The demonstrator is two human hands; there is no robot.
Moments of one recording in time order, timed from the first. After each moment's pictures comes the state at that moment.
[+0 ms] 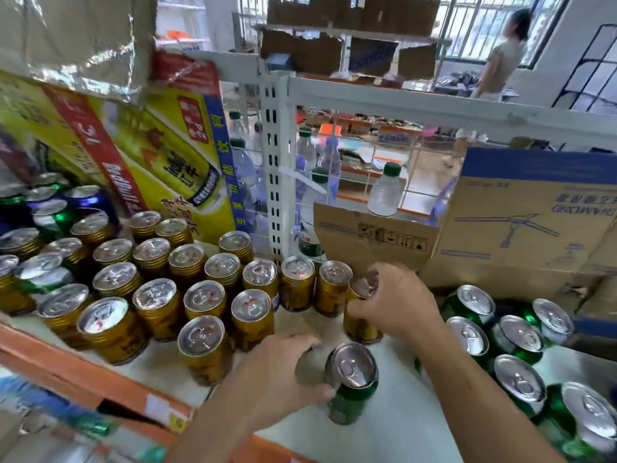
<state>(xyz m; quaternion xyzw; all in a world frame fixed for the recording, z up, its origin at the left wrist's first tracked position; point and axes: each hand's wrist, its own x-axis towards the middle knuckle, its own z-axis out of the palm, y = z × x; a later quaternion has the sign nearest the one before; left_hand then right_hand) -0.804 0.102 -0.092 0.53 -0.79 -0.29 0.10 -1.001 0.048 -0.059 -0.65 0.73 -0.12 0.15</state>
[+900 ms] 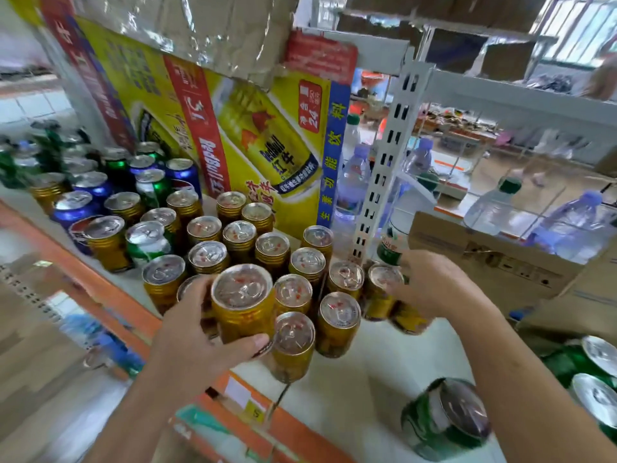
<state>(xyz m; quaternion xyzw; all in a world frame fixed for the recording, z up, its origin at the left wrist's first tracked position) -0.634 0.112 -0.097 0.61 -0.55 -0.33 0.47 -0.912 -0.007 -0.038 -0.73 0.67 0.00 0.15</state>
